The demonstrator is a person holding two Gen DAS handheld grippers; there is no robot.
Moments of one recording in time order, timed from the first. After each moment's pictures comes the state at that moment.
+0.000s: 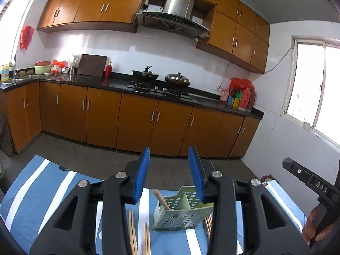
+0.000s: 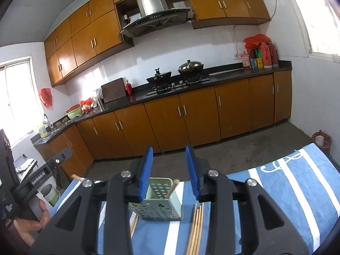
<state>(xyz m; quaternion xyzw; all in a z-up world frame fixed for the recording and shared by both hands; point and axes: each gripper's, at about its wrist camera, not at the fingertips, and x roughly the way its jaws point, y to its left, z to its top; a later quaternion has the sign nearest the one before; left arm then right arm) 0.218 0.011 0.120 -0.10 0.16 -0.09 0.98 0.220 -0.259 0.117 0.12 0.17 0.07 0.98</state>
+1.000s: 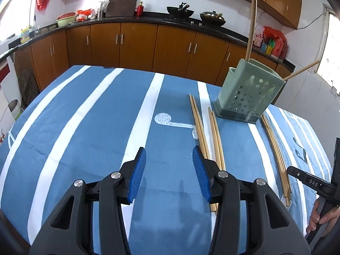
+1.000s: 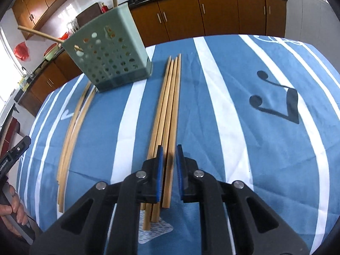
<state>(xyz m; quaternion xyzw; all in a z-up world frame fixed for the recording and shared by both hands) 0.149 0.077 -0.060 -0.08 0.36 -0.01 0.93 0.193 -0.232 -0.121 0.12 0.45 0.05 0.88</state>
